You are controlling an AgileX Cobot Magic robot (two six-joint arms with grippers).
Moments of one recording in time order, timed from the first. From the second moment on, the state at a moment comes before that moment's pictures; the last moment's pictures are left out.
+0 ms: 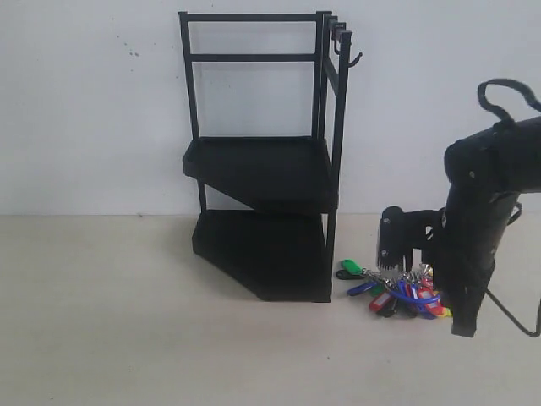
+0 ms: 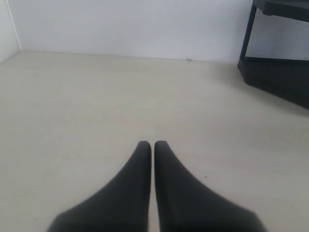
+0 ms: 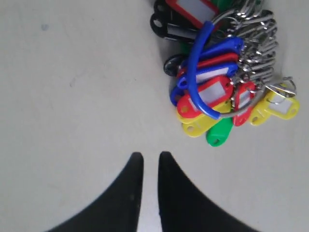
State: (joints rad) left arm -0.03 0.00 0.00 -0.08 0.32 0.05; right arm 0.30 1.92 -1.32 -0.24 0.81 -0.90
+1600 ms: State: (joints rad) left arm -0.03 0.00 0.00 -0.08 0.32 0.05; right arm 0.32 2.12 -1.32 -0.54 0.50 -0.68
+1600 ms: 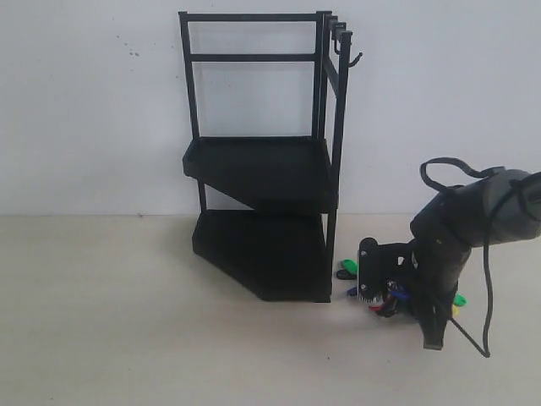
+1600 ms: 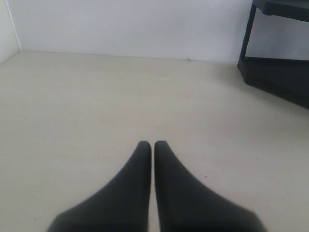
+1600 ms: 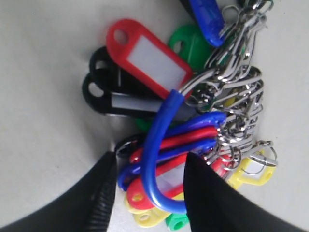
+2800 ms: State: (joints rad) left arm -0.03 0.00 0.00 -0.08 0.32 0.05; right arm 0.31 1.85 -1.32 -0.28 0.47 -0.13
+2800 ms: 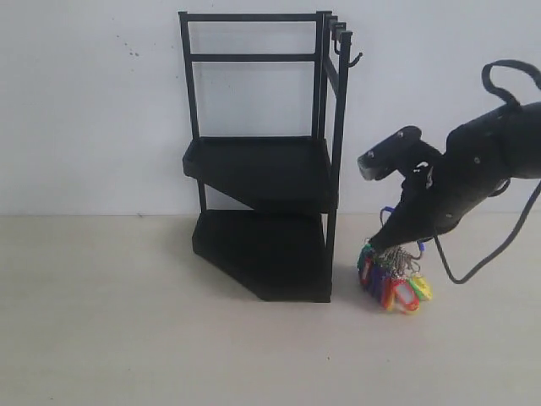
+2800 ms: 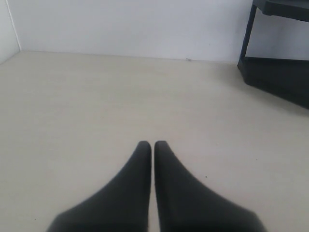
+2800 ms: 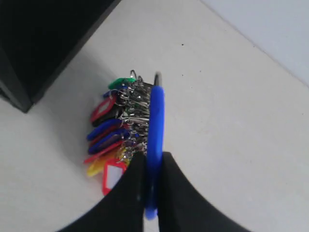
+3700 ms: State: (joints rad) left arm -0.03 0.00 0.00 -0.08 0.32 0.05; right arm 0.31 1.31 -0.82 0.01 -0.07 0.11
